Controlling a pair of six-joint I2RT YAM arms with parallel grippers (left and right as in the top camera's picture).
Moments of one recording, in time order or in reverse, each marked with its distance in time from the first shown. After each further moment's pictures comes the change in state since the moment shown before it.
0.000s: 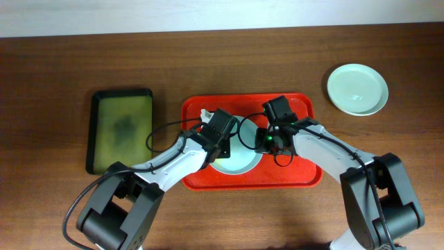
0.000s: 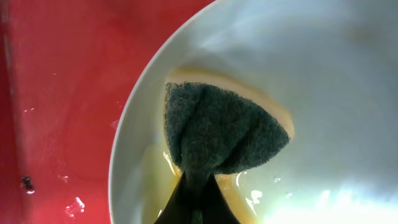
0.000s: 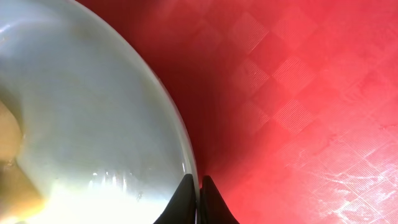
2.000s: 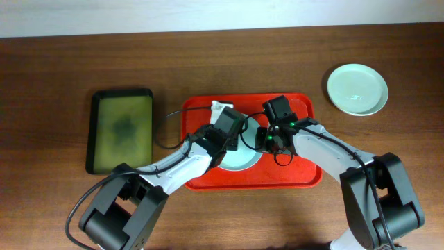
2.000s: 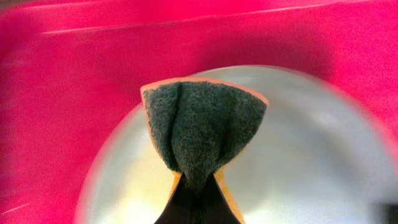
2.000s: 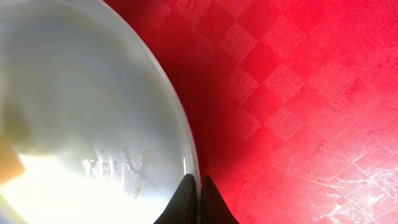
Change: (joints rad) left arm -0.050 0.000 -0.012 0.251 -0.087 0.128; right arm 0.001 0.002 0.001 0.006 0.016 0.003
